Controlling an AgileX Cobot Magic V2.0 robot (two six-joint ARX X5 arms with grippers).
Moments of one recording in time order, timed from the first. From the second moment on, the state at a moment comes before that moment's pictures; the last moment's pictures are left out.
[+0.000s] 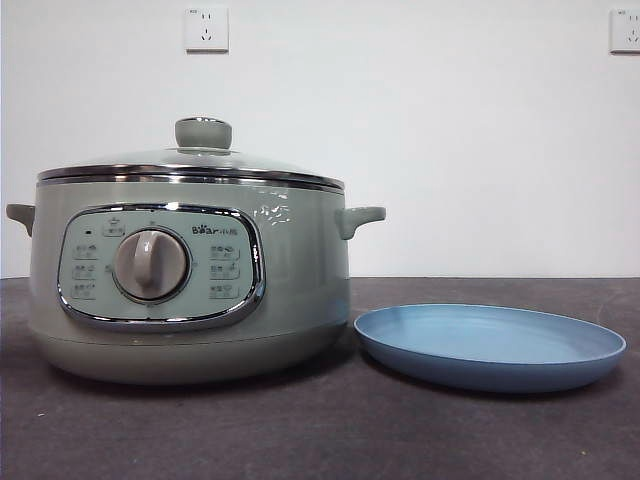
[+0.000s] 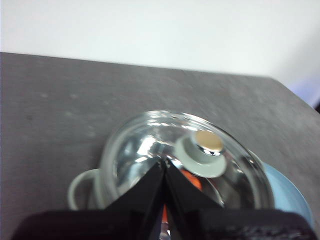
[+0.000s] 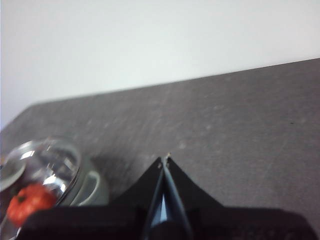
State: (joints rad) left arm -0.05 0.64 0.74 -0.38 0.39 -0.19; right arm 0.14 0.57 0.78 -0.44 -0.16 0.18
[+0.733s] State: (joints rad) left arm -0.06 0.77 0.86 -0.47 0.45 -0.10; right arm 0.14 0.80 0.94 -0.59 -0.31 0.07
